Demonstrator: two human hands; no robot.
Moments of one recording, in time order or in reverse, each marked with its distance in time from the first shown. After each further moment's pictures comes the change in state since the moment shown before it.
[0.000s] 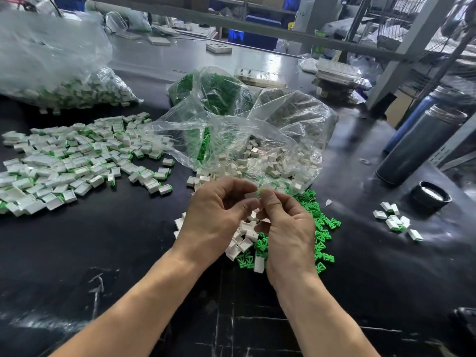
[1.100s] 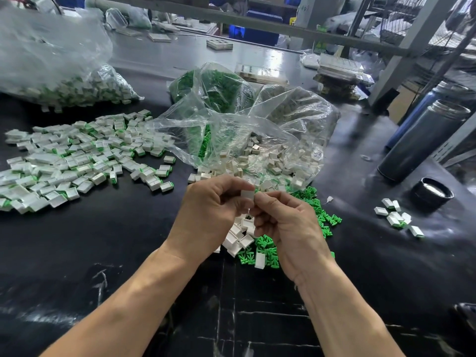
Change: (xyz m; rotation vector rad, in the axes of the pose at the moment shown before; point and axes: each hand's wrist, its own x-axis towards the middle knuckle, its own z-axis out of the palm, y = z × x) left_hand 0.000 0.001 -0.010 0.153 0.006 0.096; right_hand 0.007 -0.020 -0.017 -0.053 -0.329 0.128
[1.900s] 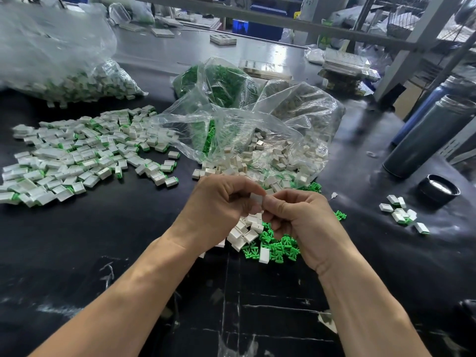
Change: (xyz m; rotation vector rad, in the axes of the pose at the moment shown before) left_hand 0.005 -0.005 -0.006 -0.017 -0.172 0.045; right_hand 0.003 -0.016 -0.015 -0.224 -0.054 0.089
